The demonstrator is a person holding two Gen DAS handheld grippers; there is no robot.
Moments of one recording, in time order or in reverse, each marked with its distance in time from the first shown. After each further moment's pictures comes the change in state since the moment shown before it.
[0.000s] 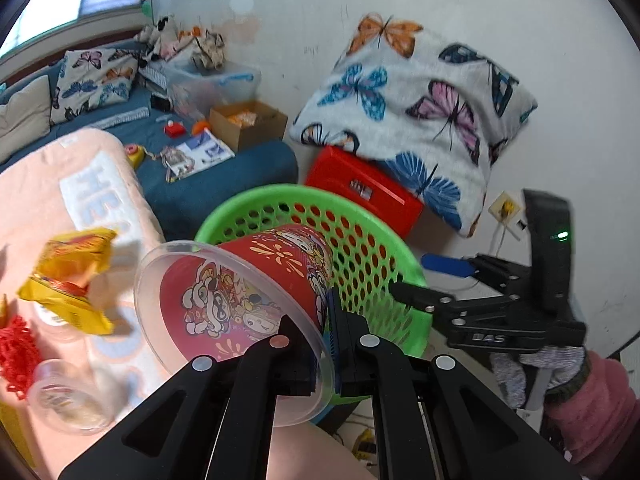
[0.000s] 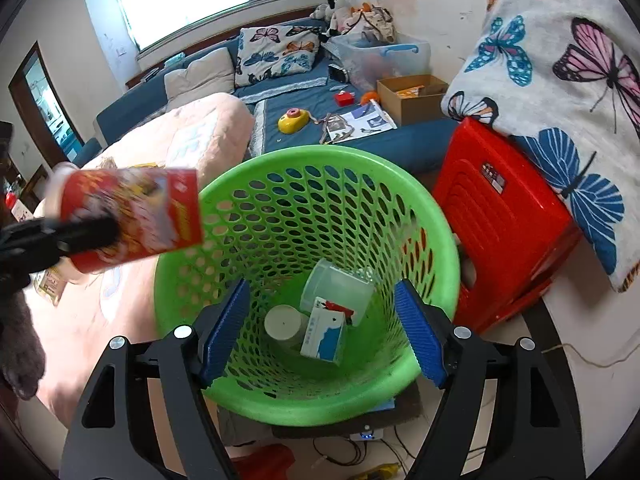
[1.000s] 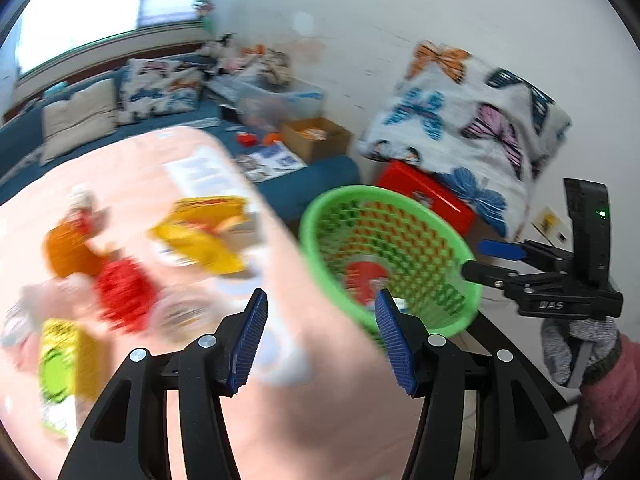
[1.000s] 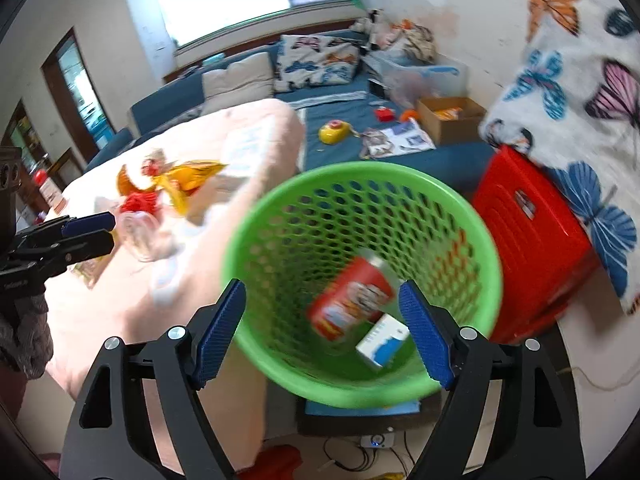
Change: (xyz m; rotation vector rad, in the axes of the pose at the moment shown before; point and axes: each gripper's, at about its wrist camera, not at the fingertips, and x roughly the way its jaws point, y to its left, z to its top) left arm -0.094 0.047 -0.052 -0.078 -0.100 0.236; right arm -0.025 0.057 0.001 -0.113 -0.042 0.102
